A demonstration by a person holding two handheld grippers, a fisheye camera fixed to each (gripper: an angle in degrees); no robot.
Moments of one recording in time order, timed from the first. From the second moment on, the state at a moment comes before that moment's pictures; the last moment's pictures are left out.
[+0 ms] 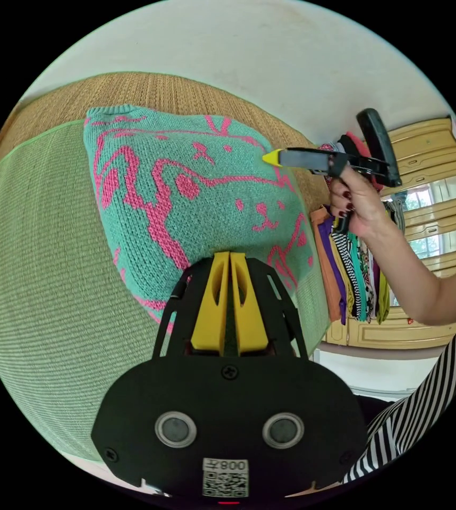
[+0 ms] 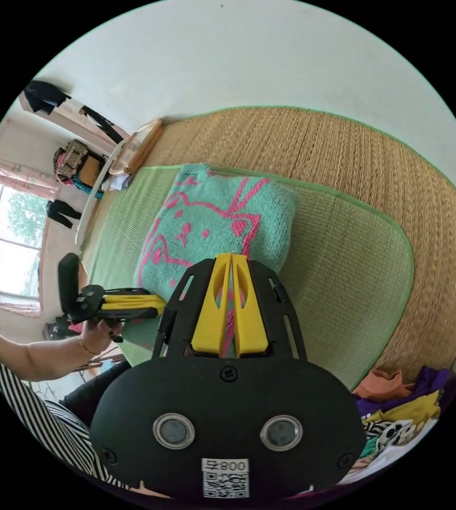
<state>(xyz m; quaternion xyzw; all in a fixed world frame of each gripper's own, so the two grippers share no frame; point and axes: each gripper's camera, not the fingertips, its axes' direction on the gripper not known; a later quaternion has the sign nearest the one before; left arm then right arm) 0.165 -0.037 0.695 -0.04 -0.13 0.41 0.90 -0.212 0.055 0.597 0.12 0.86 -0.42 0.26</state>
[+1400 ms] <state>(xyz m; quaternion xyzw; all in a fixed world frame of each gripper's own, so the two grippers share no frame) 0.045 -0.161 0.450 -0.10 0.11 0.13 0.98 -0.207 0.113 0.436 0.15 0.81 -0.36 0.43</state>
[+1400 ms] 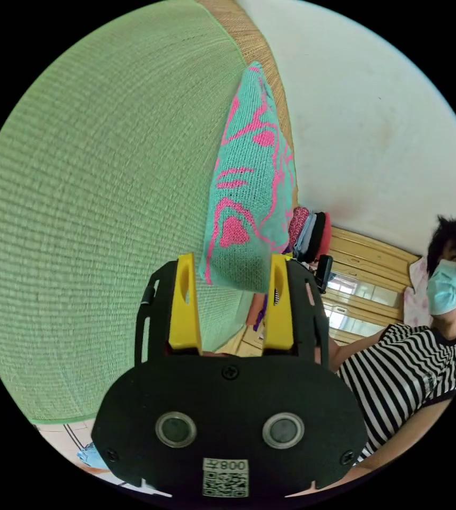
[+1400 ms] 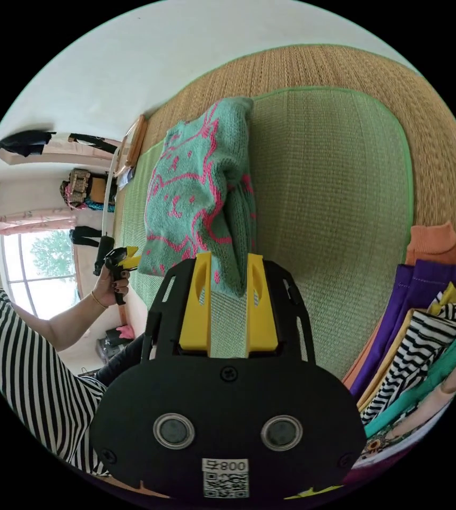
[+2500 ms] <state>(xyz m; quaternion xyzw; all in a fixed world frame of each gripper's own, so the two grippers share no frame) 0.068 -0.227 0.446 -0.19 0.21 0.08 0.96 -0.267 0.192 0.331 0.10 0.69 -0.32 0.64</state>
